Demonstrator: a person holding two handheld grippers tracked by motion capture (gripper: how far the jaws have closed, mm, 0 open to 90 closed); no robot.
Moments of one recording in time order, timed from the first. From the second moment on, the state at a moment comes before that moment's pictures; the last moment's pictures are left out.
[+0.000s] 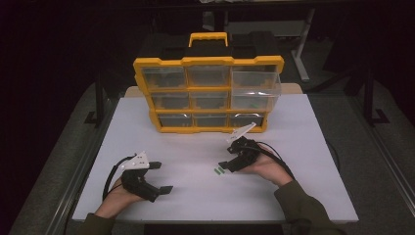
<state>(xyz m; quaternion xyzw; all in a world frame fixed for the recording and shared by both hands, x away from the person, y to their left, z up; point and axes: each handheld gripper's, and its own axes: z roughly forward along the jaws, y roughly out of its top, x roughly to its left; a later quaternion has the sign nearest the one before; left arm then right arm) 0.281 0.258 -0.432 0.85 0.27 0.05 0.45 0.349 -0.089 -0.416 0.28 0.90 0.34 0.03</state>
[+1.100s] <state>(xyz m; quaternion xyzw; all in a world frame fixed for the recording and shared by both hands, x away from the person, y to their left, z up) 0.280 0.257 -0.432 0.85 0.27 0.05 0.45 0.352 -0.074 -0.438 0.22 0.93 0.31 0.02</state>
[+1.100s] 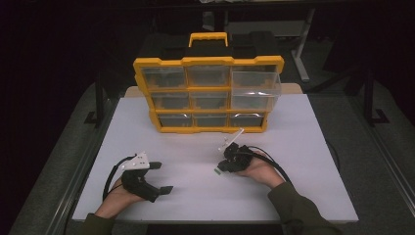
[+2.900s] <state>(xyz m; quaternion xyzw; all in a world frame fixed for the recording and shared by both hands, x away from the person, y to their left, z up) 0.282 0.257 -0.433 0.84 0.28 0.05 0.46 0.359 -0.193 -0.369 0.25 0.92 0.31 0.00</state>
